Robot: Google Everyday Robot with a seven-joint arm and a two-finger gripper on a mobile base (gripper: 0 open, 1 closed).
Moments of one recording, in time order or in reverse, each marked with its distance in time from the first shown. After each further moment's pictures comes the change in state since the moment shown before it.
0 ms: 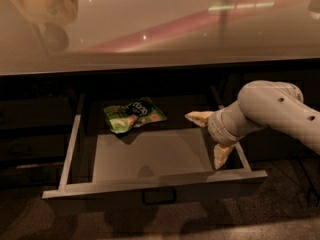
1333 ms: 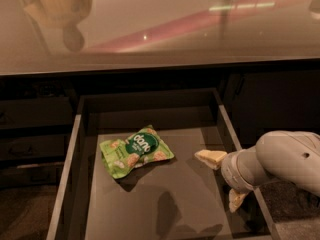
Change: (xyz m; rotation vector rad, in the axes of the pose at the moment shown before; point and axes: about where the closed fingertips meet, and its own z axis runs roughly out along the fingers) arm -0.037 0.111 0.000 -0.055 0.003 -0.032
